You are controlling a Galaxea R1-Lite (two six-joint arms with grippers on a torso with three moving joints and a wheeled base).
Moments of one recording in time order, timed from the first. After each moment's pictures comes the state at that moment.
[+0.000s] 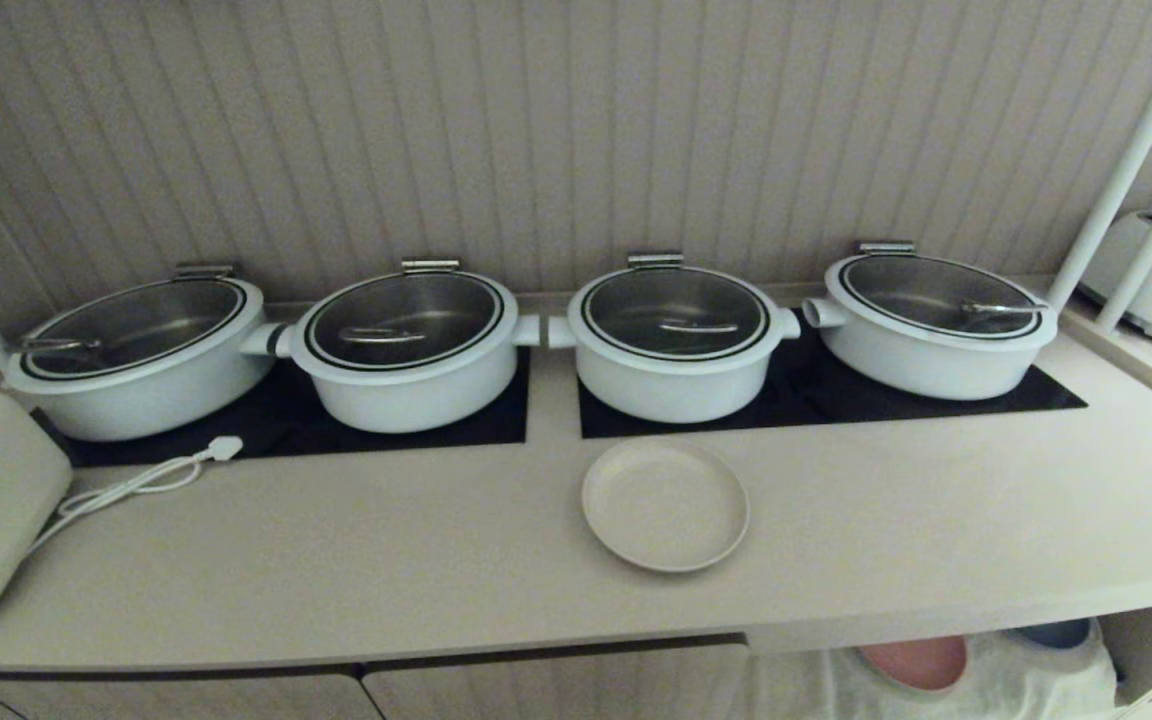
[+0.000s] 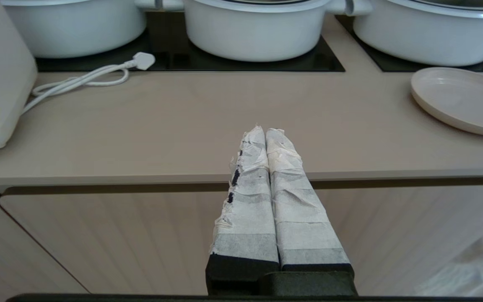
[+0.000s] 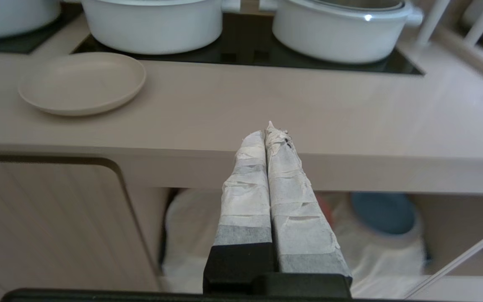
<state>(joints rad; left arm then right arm) 0.00 0.00 0.00 0.00 0.00 -0.05 0.00 0.00 0.00 -0.01 0.02 -0.08</state>
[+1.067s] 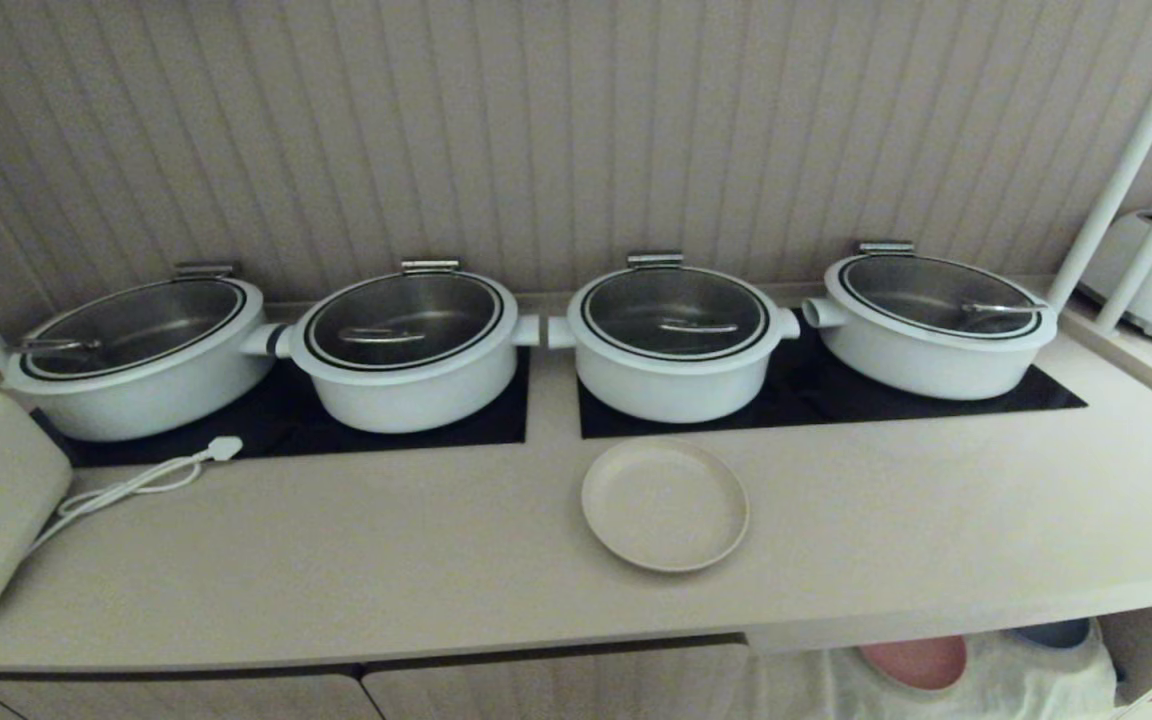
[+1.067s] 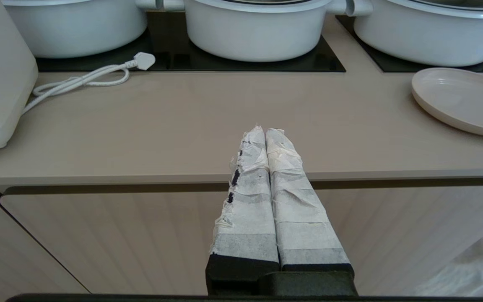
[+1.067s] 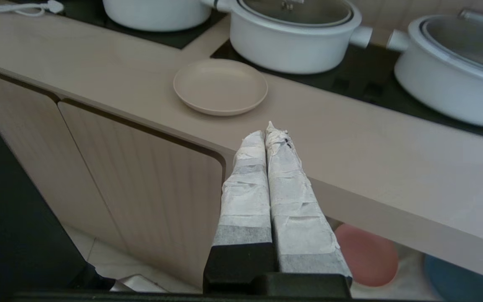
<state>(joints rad) 0.00 0.00 0.00 0.00 0.00 -0.05 0.00 0.14 -0.38 0.29 0.42 -0.14</state>
